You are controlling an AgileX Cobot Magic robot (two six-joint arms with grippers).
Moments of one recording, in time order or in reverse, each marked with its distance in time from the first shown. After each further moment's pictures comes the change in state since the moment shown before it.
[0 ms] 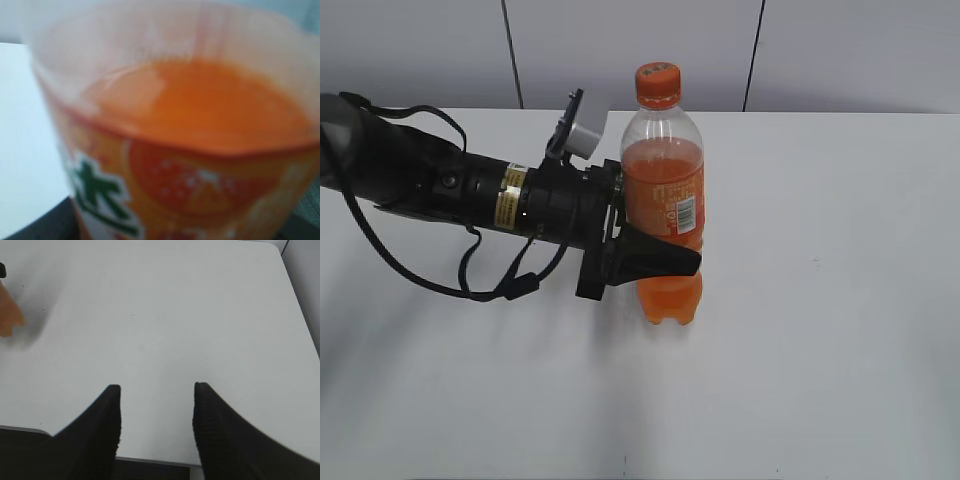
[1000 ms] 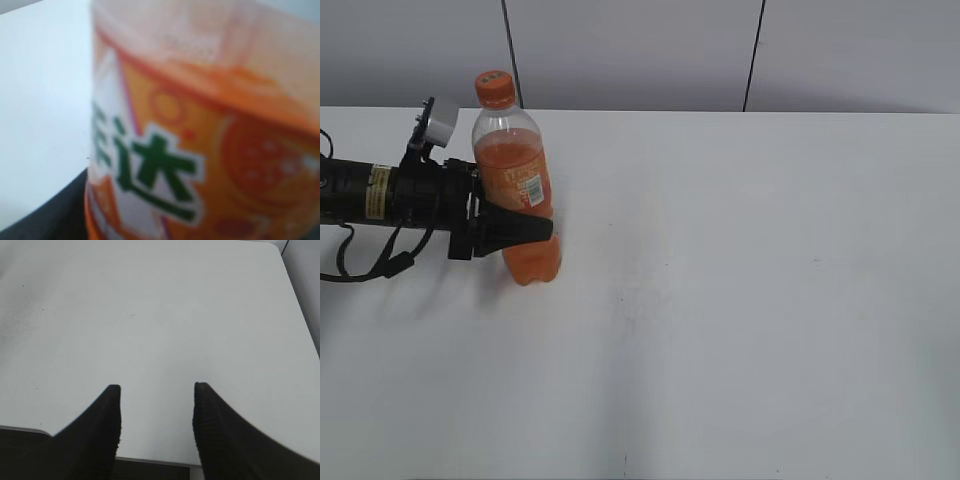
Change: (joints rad) left arm 0.390 0.098 0.000 0.116 -0.032 -0.026; right arm 0.000 0.000 0.000 0.000 0.000 0.000
